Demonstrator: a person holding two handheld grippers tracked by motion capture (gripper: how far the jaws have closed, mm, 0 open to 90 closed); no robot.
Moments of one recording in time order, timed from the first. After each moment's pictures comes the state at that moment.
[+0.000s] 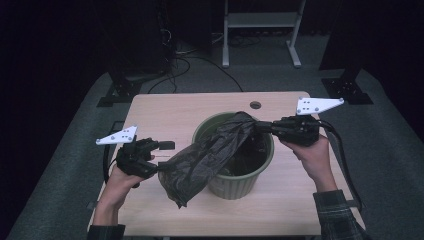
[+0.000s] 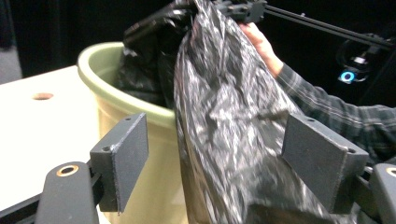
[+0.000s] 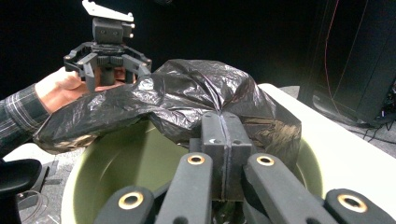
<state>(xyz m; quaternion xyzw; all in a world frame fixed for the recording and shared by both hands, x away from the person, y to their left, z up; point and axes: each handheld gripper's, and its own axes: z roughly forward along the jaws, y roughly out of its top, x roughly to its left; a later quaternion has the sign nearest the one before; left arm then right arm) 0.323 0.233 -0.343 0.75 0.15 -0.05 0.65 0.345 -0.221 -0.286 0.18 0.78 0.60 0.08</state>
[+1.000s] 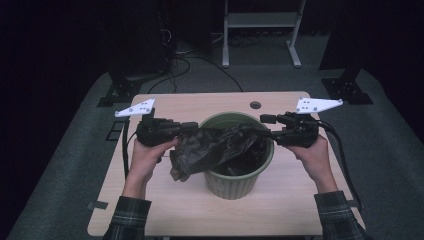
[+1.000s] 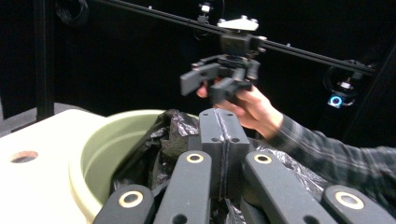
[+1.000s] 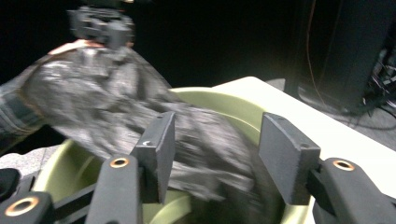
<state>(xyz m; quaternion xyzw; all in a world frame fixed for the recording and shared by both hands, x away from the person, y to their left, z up) 0.370 0.176 -0.299 0.71 0.12 -0.04 0.69 0.351 -0.225 -0.294 0.21 0.77 0.59 0.09</state>
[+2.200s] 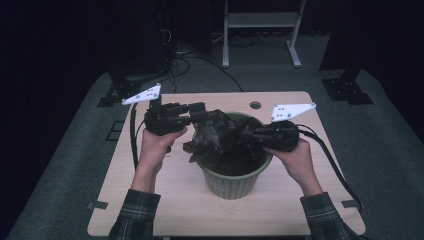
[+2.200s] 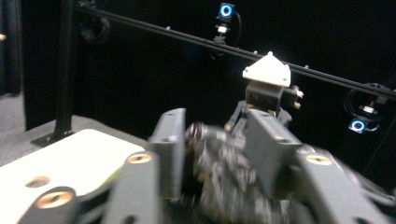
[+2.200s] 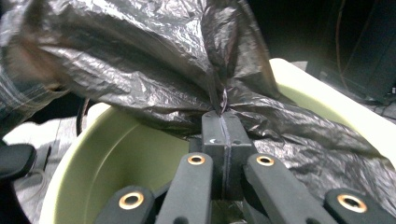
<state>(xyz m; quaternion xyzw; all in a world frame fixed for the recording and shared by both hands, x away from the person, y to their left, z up) 0.370 0.171 -0.280 0.69 0.17 -0.01 0.71 0.346 -0.184 -0.301 0.19 0.80 0.56 0.07</state>
